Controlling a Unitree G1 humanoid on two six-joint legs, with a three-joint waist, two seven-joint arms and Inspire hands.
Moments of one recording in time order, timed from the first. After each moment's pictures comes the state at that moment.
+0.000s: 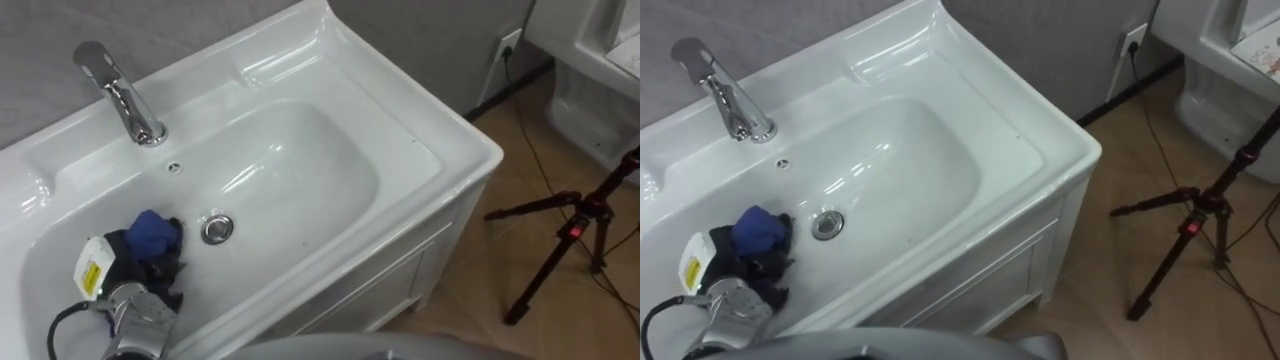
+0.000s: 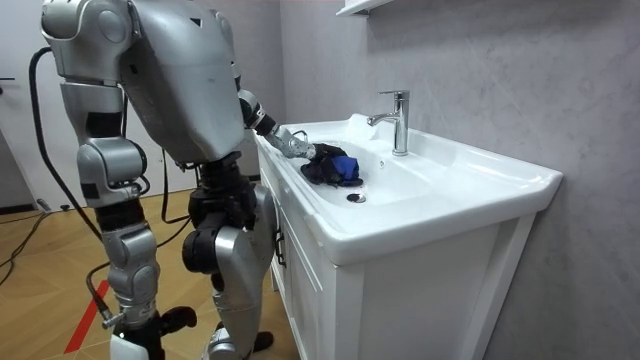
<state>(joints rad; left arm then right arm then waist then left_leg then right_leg) 0.10 0.23 0.08 0.87 0.21 0.03 0.56 0.22 -0.26 -0.14 1.27 -0.03 0.22 -0.07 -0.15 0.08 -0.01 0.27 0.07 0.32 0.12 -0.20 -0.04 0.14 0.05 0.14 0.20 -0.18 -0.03</state>
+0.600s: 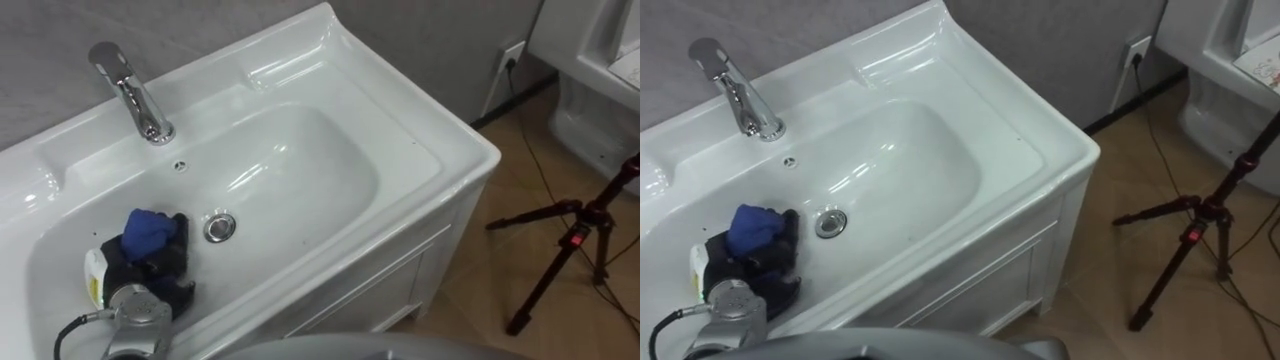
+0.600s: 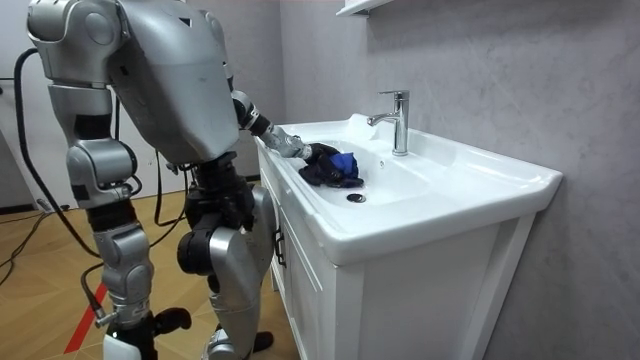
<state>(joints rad) 0.11 0.22 0.09 0.88 0.01 -0.06 0.49 0.26 -0.23 -0.16 1.23 -0.02 0.22 -0.12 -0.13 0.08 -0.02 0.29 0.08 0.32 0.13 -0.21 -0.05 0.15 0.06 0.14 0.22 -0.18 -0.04</state>
